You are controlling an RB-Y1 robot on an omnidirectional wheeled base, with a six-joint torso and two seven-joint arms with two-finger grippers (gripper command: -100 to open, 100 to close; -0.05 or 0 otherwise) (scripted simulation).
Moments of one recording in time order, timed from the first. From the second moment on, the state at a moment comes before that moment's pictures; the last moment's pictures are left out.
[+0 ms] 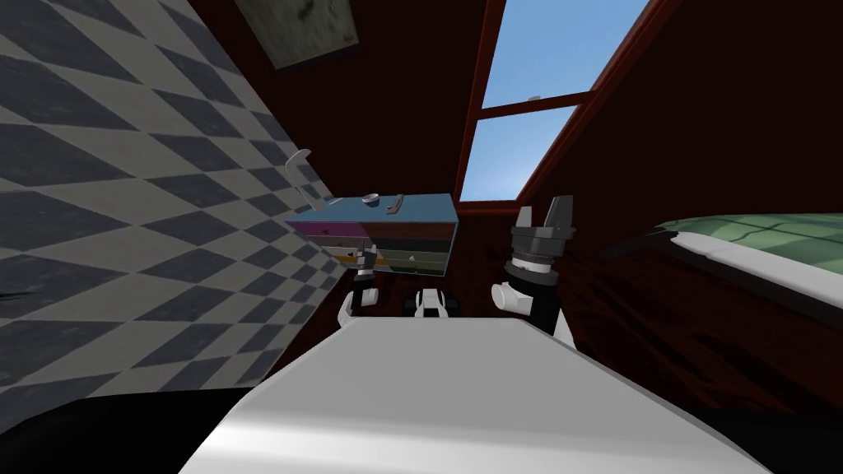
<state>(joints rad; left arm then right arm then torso) 0.28 0.15 0.12 -1.64 -0.04 -0.67 0.26 0.47 0.01 -0.05 -2.36 0.03 -0.57 0.11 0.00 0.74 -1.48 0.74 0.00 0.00</state>
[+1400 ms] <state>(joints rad) 0.16 0.12 0.23 -1.27 -0.07 -0.76 0.31 0.47 0.01 -0.05 -2.36 0.03 -0.57 0.11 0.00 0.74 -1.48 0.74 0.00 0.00</state>
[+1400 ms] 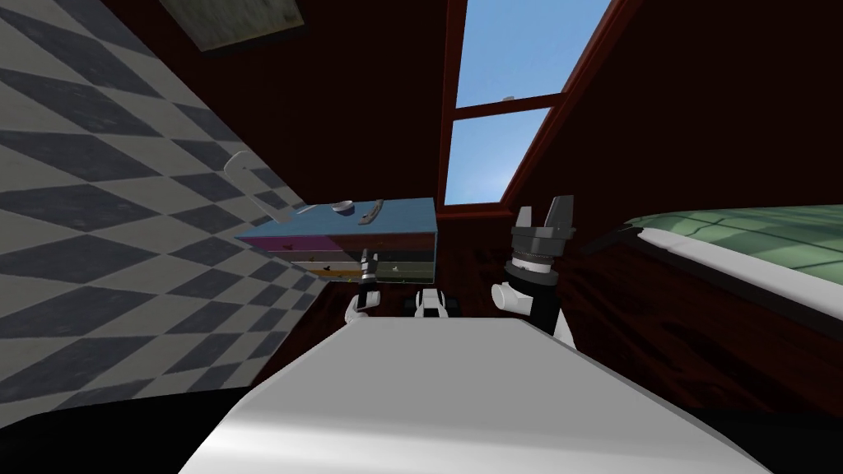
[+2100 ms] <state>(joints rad) 0.12 0.04 0.26 -1.18 -0.08 -0.76 0.33 0.47 0.01 -0.05 -2.36 0.03 -0.57 0.11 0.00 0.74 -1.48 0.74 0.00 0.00</state>
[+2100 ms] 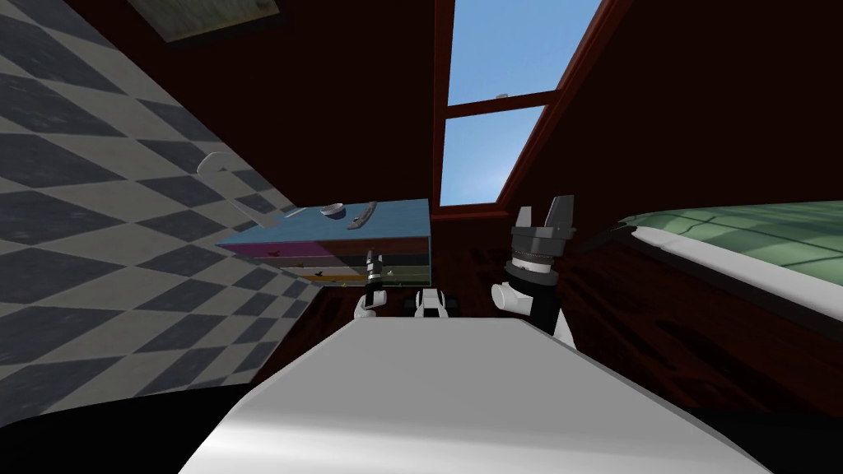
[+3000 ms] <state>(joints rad) 0.12 0.05 0.25 -1.21 -0.09 -0.73 0.34 0.47 0.01 -0.05 -2.36 0.03 -0.57 0.11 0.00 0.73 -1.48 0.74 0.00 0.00</state>
